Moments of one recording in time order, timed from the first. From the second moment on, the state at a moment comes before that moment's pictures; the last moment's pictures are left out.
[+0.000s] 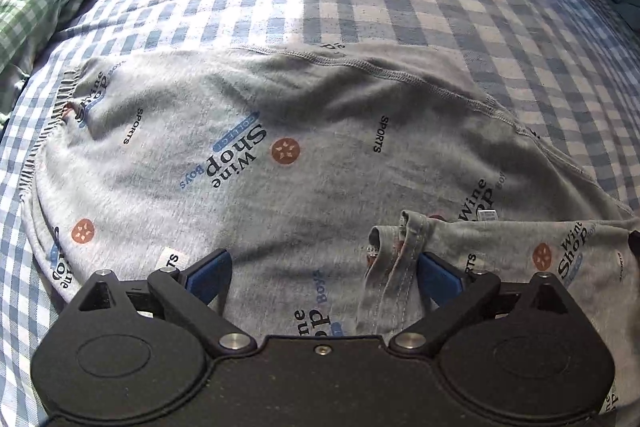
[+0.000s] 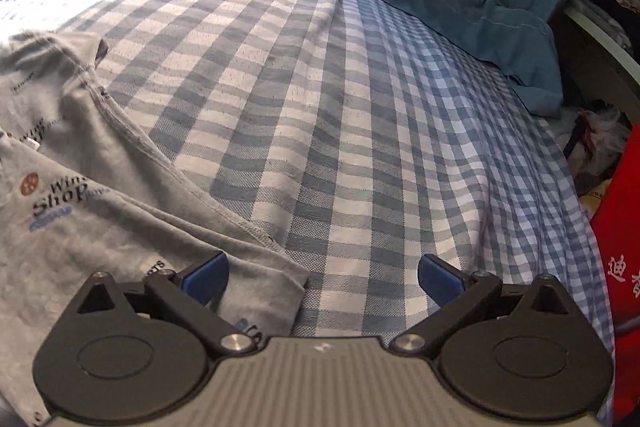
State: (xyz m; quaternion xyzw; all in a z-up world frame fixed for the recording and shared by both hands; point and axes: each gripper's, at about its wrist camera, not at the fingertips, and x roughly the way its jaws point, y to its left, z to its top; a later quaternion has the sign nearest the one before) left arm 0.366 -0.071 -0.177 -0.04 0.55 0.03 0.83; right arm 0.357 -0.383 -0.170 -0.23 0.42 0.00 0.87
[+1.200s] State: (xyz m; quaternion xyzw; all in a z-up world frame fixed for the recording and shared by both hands) left arm 0.302 -0.067 -0.165 -0.11 0.61 0.07 0.78; right arm 0.258 -0.384 -0.157 -0.22 0.47 0.07 0.85
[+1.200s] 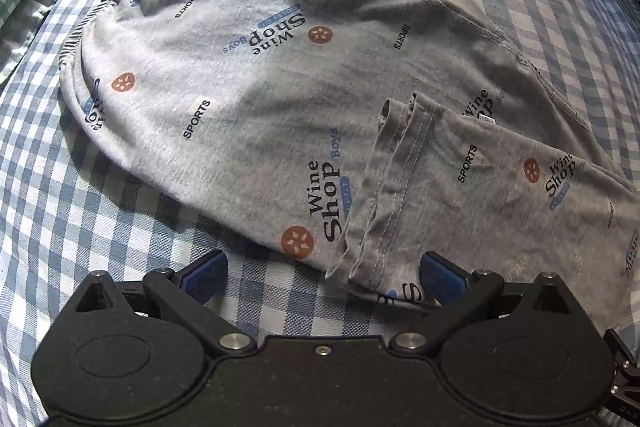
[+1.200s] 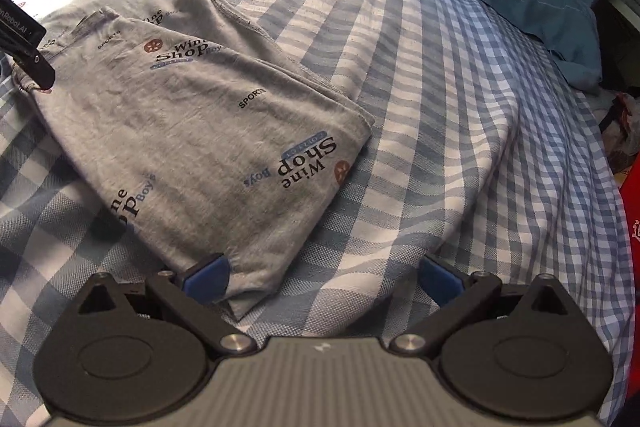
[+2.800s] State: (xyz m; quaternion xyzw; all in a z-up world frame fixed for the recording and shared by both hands) left arm 0.343 0.206 -0.179 -0.37 0.39 0.13 0.83; right arm 0.311 -0.197 -0.145 -0.20 0.46 0.09 0.86
